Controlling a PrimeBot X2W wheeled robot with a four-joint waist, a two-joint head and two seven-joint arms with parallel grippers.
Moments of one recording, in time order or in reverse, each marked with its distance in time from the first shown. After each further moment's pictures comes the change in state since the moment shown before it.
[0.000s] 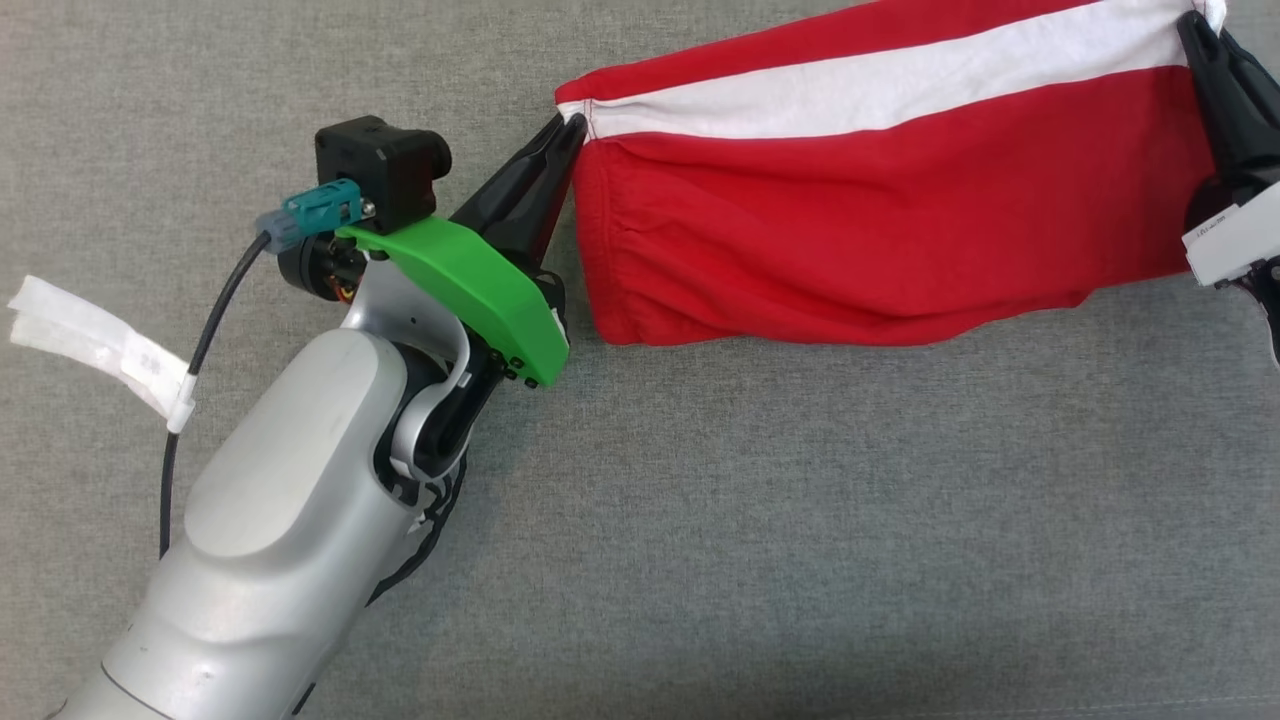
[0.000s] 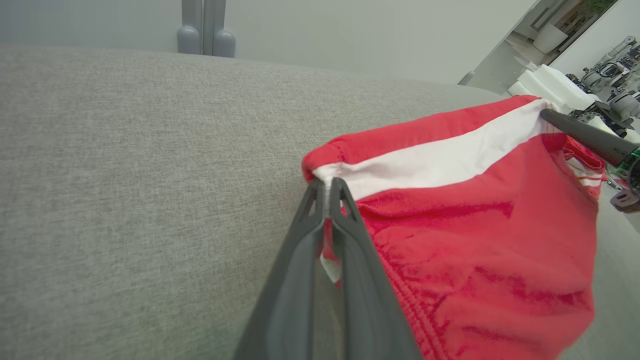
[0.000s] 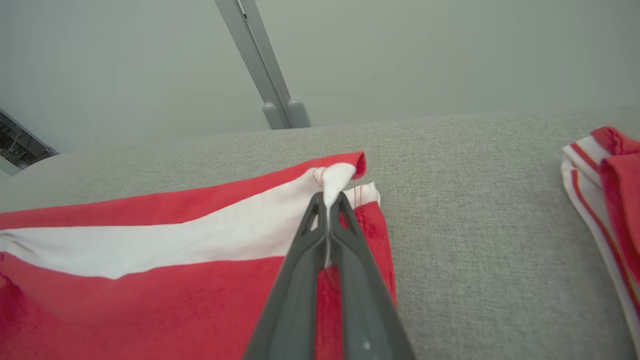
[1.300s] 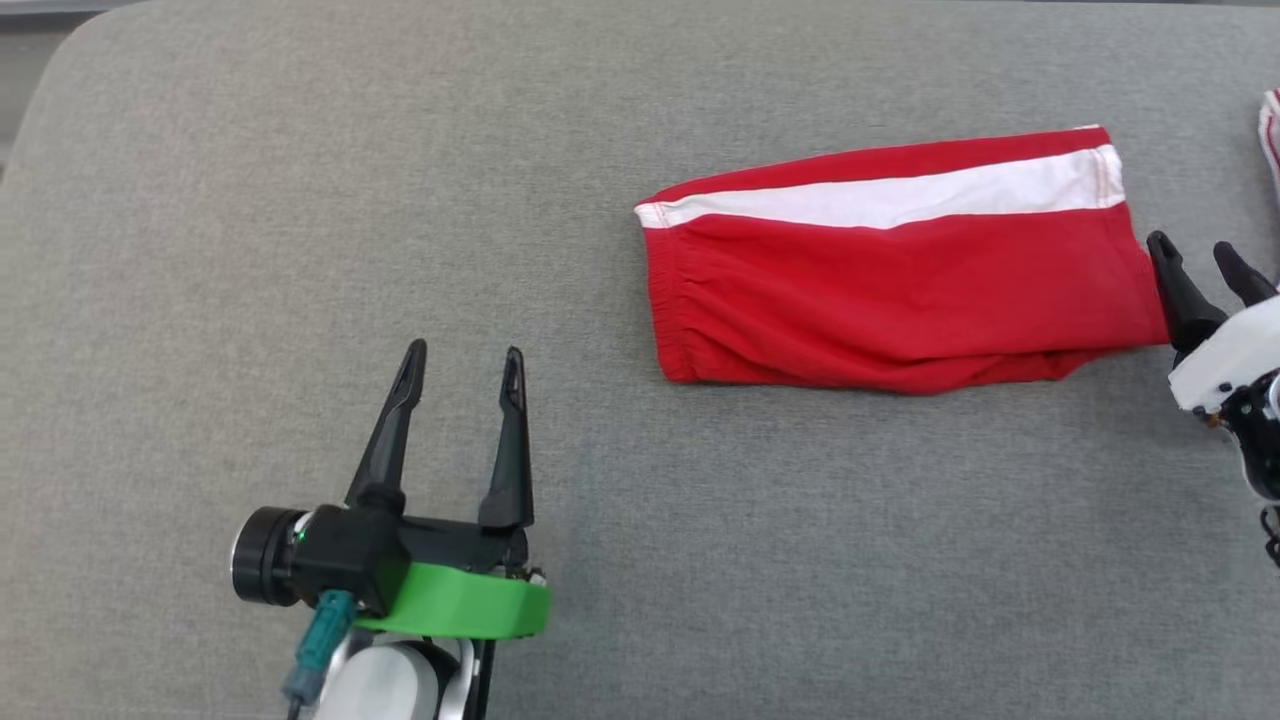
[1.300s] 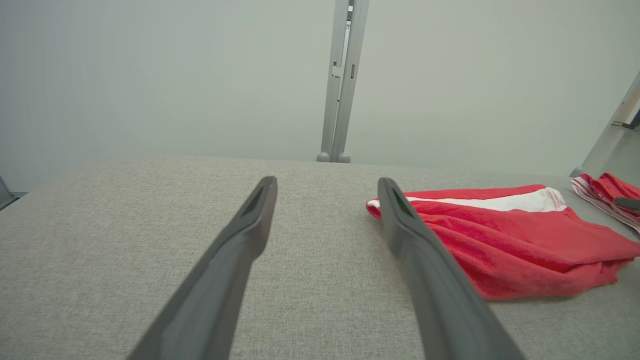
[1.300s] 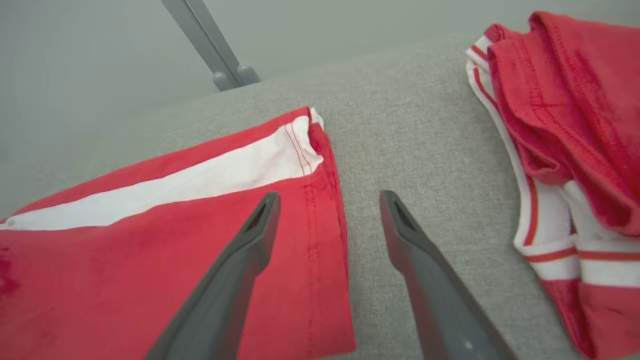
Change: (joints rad) left arm 0.615 -0.137 0.258 -0.262 0.504 0.143 -0.327; right arm 0.138 0.120 -0.106 0.330 -0.034 0.000 0.061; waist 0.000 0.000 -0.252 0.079
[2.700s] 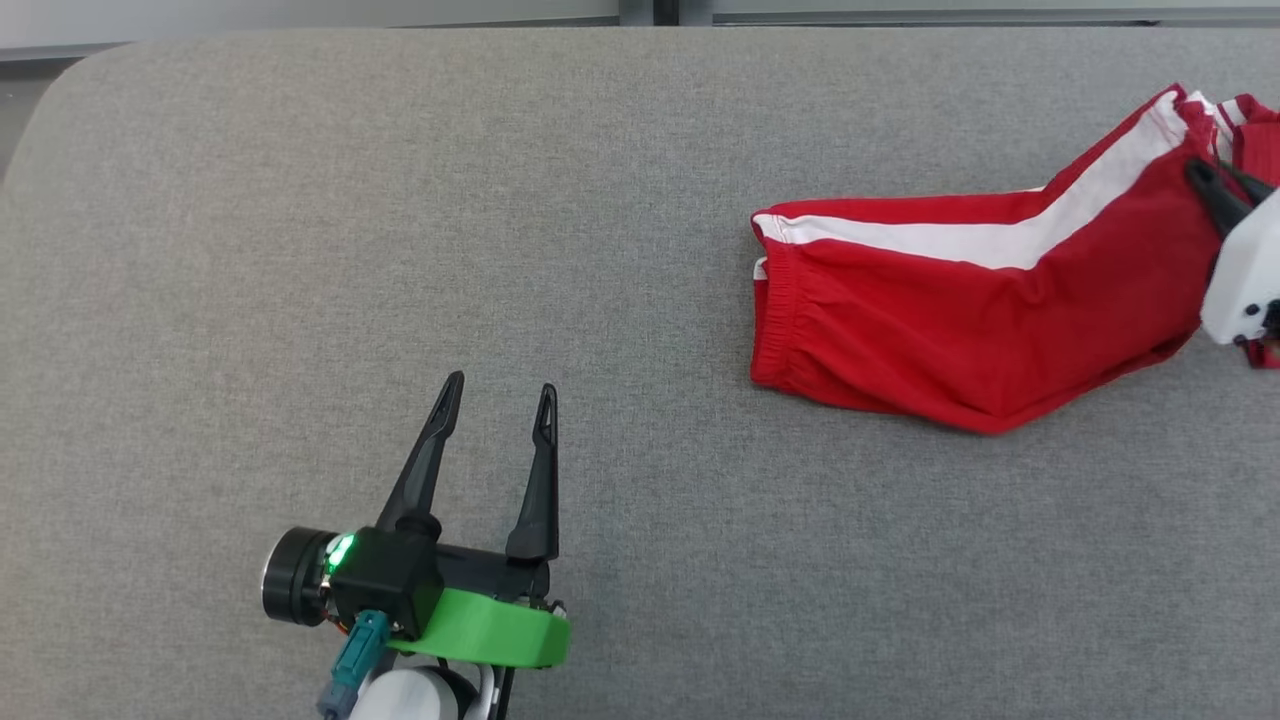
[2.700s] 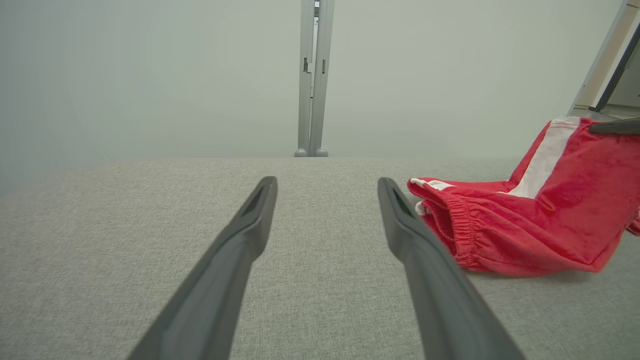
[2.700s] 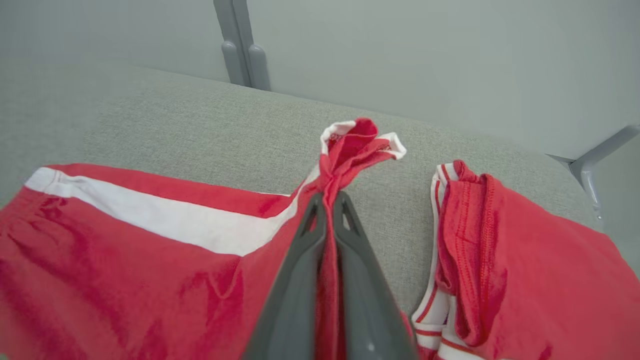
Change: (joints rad) left arm 0.045 -0.057 0.025 0.037 0.093 -0.071 0.000; right arm -0.136 -0.135 0.083 -0.140 -0.229 0.001 0.321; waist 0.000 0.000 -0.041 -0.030
